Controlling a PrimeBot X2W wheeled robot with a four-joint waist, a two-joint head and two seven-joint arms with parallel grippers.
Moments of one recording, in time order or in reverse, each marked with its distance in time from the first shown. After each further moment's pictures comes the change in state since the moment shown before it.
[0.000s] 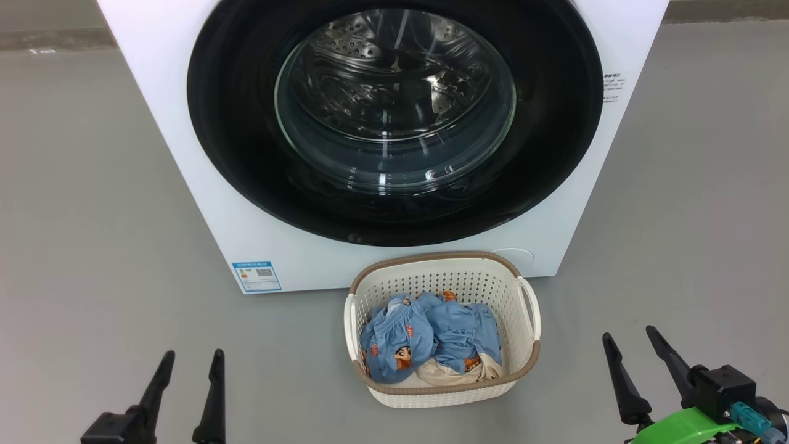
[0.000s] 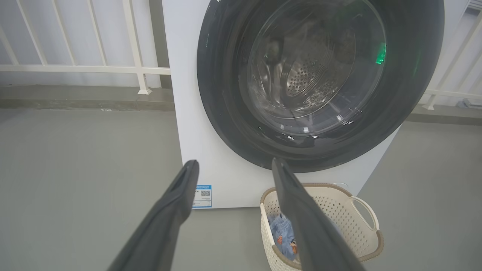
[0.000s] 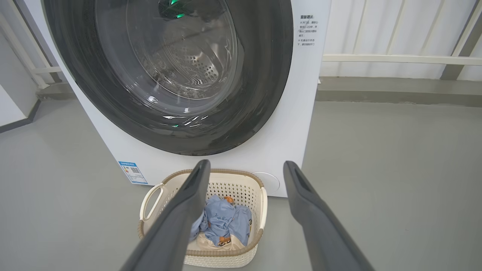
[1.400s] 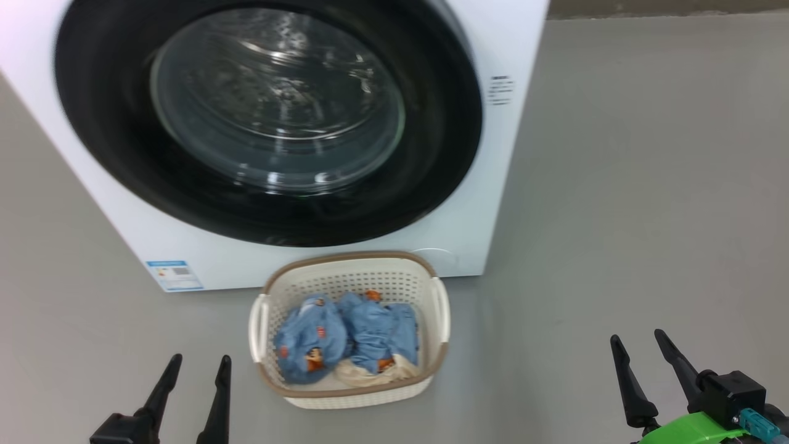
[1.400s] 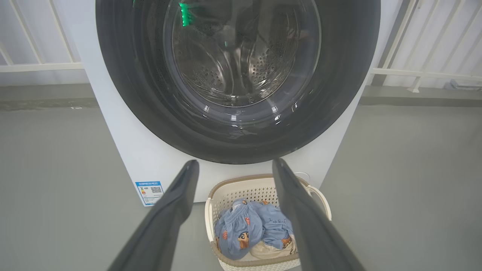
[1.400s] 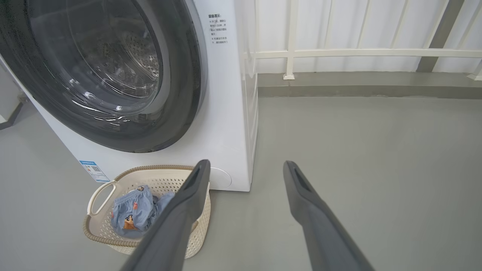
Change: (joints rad) left arm -0.001 0.002 0.006 0.024 0.048 0.000 -0.003; right arm 0.020 0.015 -0.032 -0.019 -0.001 0.000 -0.001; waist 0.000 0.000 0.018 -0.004
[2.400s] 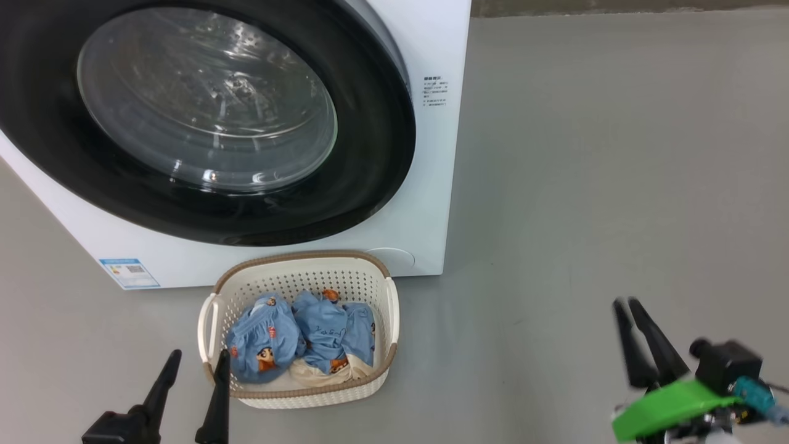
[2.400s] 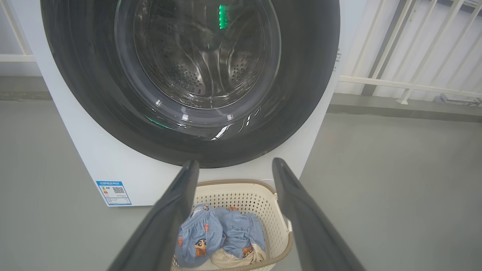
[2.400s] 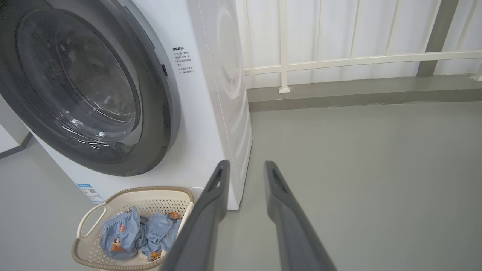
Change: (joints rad) left arm -0.003 -0.003 -0.001 -0.016 -0.052 0.000 0.000; right arm -0.078 0.026 0.013 0.012 0.050 0.000 0.000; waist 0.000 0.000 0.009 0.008
